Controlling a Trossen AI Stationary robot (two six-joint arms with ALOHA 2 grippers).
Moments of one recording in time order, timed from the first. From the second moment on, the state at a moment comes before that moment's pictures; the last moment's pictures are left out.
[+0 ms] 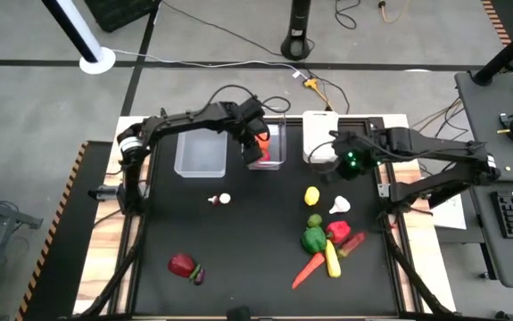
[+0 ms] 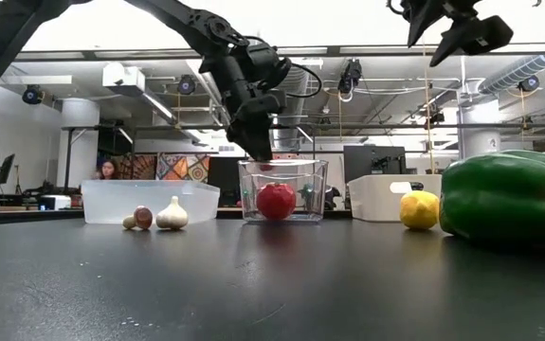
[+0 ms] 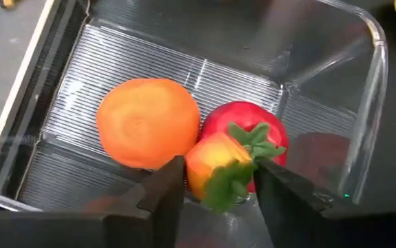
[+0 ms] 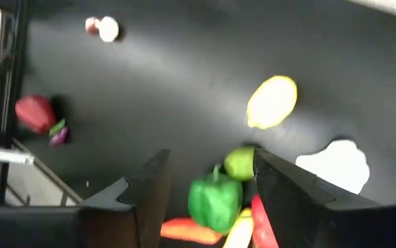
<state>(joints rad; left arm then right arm) 0.47 1.97 1.64 -0.78 0.09 0.15 -0.10 1.16 1.26 -1.13 -0.08 1.11</state>
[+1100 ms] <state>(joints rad) 0.47 1.54 1.64 -0.83 0.18 0.14 0.29 1.67 1.33 -1.04 -0.21 1.39</state>
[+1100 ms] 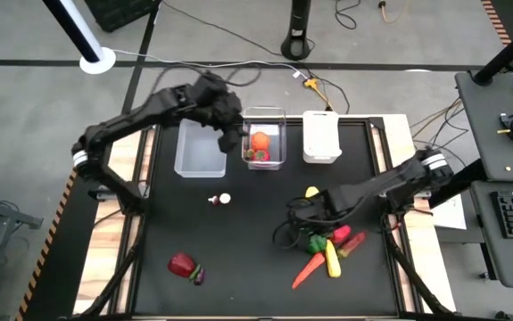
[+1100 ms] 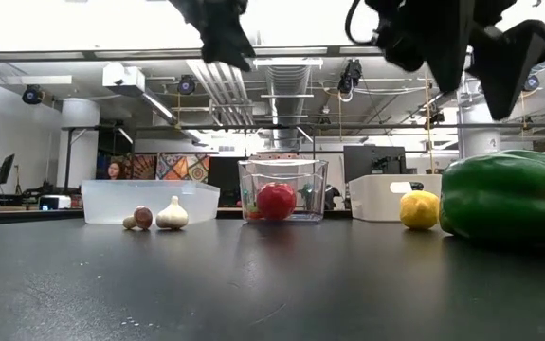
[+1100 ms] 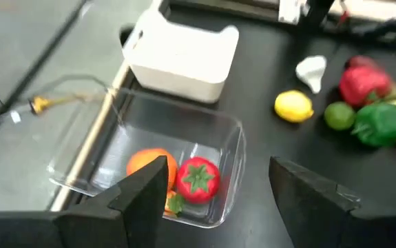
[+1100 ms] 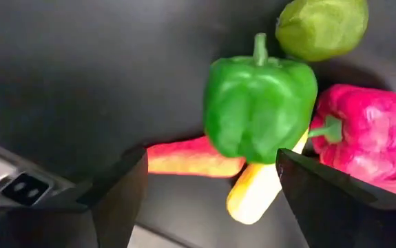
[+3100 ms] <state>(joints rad) 0.47 1.36 1.64 -0.86 0.14 0.07 0.14 1.57 1.30 -0.88 -0.05 1.15</state>
